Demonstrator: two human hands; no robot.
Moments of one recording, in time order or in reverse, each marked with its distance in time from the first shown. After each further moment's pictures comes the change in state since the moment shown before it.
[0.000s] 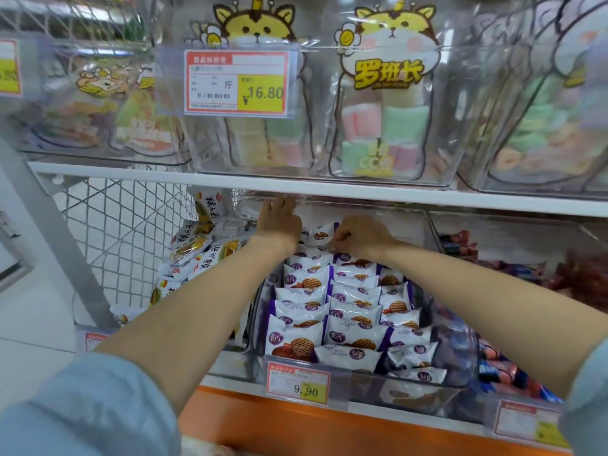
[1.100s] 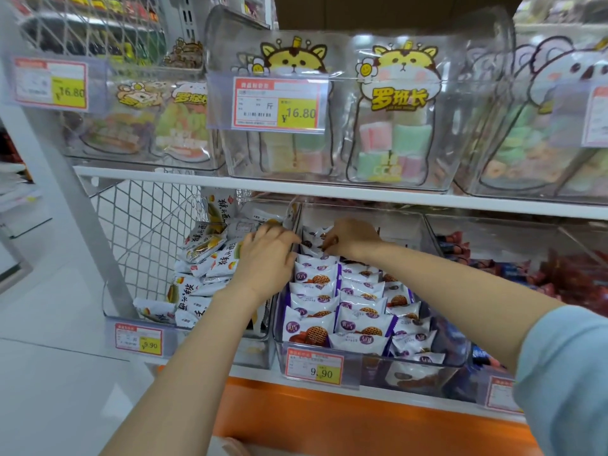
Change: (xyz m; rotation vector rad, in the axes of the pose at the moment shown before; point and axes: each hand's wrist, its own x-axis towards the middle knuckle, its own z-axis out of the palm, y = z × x) left_hand -0.101 -0.025 -0.015 -0.491 0.174 0.027; right_hand -0.006 -0.040 0.000 -0.126 -0.057 0.030
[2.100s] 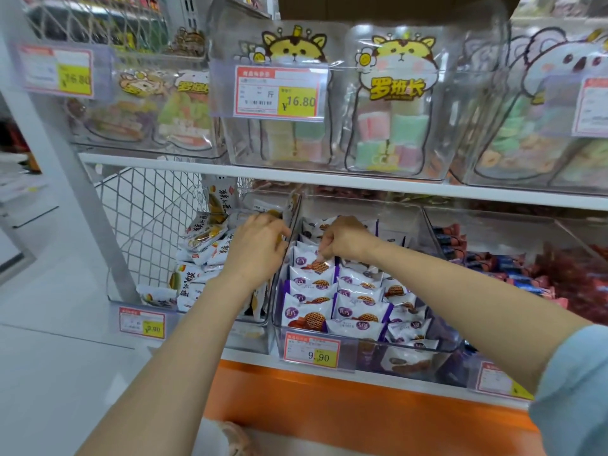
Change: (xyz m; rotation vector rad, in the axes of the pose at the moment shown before) left_hand -0.009 -0.004 -0.011 -0.066 0.048 -0.053; right_hand -0.021 -0.020 -0.002 0.224 -0.101 0.051
